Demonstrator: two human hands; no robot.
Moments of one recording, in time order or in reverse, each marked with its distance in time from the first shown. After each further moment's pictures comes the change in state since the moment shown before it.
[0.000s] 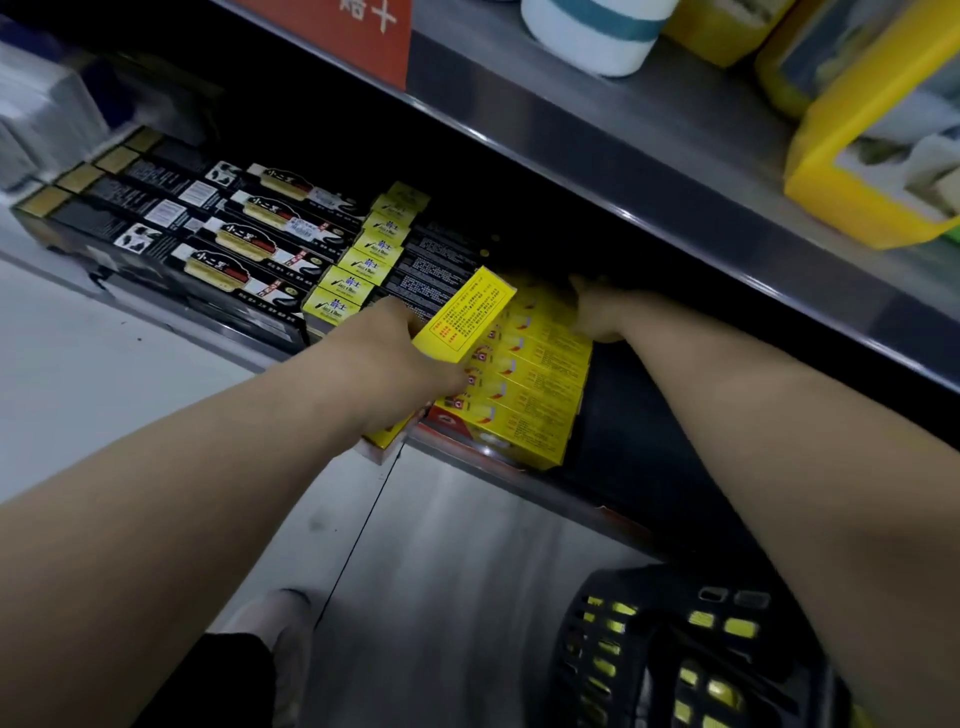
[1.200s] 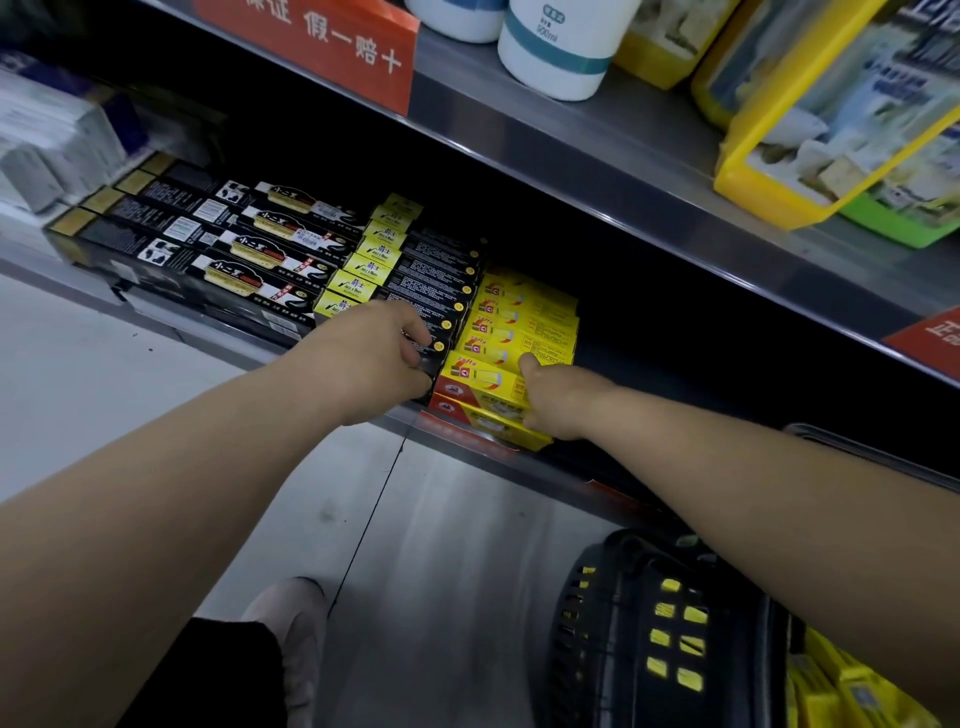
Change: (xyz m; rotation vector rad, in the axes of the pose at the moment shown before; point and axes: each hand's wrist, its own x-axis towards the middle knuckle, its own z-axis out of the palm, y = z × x) left_hand -0.013 -0.014 -0.011 0.201 -0.017 0.196; right_hand -0.099 -0.036 0.059 -0.163 -0.018 -0.155
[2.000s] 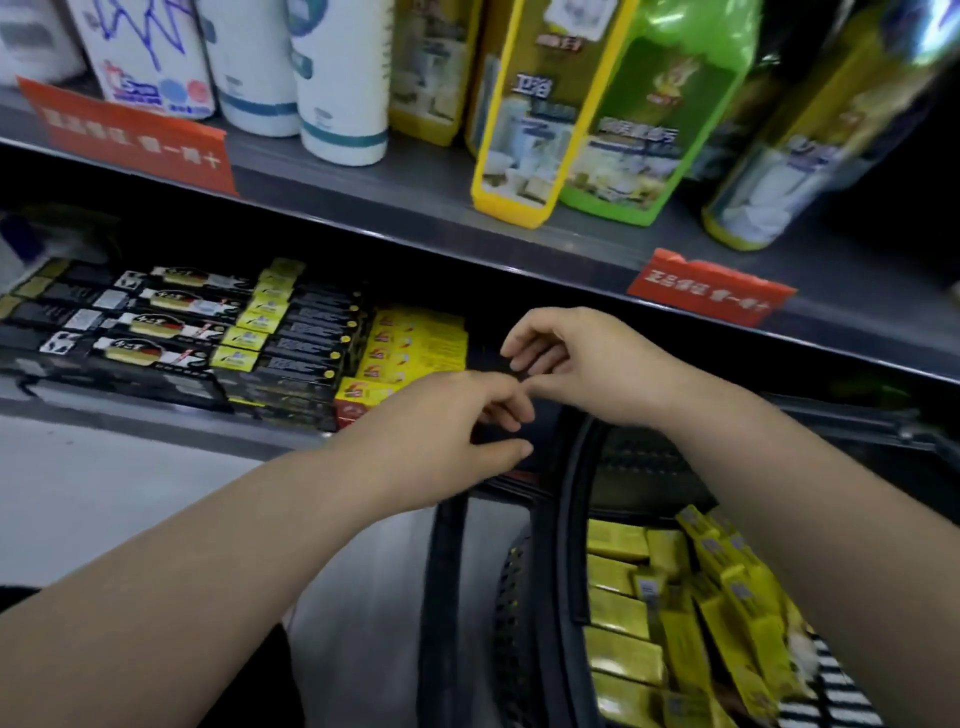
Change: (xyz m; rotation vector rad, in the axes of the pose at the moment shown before) left_hand -0.077 0.107 0.072 0.143 -0.132 0.642; right_hand -0.183 0.069 -0.048 0.719 0.438 -0.185
